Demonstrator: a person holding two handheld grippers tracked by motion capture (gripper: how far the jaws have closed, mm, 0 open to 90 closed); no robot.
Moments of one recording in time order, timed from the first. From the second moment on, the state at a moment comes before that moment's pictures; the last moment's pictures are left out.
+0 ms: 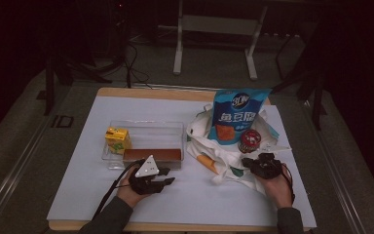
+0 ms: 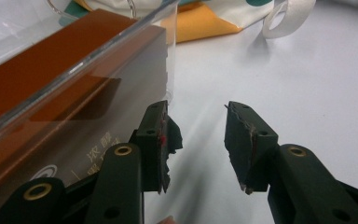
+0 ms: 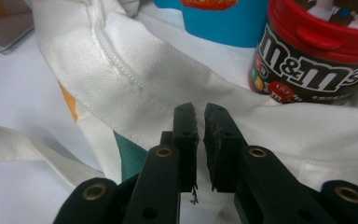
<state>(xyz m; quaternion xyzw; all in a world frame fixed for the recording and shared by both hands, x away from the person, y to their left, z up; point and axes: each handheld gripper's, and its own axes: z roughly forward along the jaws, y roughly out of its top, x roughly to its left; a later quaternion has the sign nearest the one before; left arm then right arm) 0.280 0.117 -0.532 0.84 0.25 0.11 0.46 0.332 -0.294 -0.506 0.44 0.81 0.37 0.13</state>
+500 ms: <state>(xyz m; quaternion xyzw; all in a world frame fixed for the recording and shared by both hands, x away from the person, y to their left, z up) 0.273 0.113 -0.539 0.85 0.24 0.10 0.45 0.336 -0.301 -0.480 0.43 0.81 0.37 0.14</state>
